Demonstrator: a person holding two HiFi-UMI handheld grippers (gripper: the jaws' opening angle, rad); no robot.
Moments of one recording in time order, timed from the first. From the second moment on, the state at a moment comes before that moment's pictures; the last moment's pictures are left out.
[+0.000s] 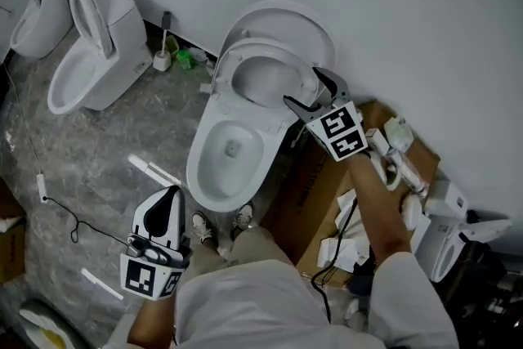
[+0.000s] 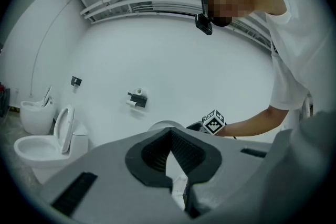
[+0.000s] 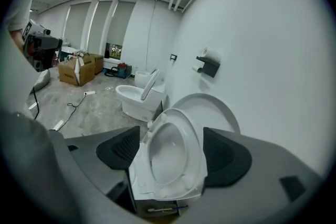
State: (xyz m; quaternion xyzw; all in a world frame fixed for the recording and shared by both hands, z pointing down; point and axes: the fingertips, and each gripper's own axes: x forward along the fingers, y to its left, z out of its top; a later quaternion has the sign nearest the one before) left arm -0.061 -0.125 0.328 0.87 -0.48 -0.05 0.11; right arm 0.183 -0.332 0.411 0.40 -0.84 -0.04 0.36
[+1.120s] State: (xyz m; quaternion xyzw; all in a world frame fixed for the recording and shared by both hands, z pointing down) left arm -0.080 -0.122 0.363 0.87 -0.48 -0.03 0.13; right arm 0.195 -0.432 0.495 0.40 -0.79 -0.01 0.46
